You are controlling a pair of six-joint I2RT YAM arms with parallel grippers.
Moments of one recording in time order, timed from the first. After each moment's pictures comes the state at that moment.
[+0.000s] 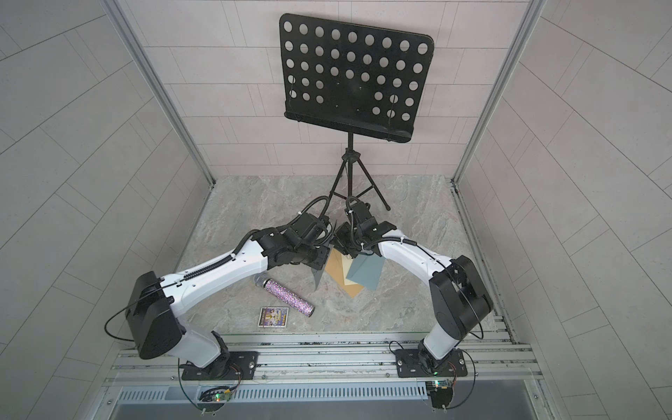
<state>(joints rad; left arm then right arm) -0.84 1.54 1.29 -0.75 -0.02 -0.36 0.55 1.61 1.17 -0.41 -0.34 1.35</state>
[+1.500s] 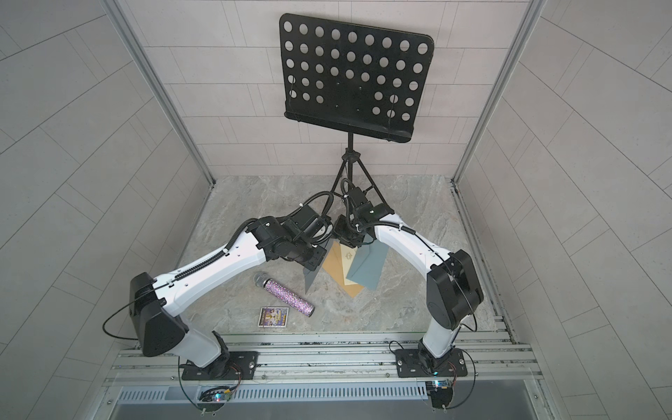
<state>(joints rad) -0.85 1.56 1.49 -1.06 0.01 -0.26 0.52 1.70 1.44 -0.74 -0.30 0.96</state>
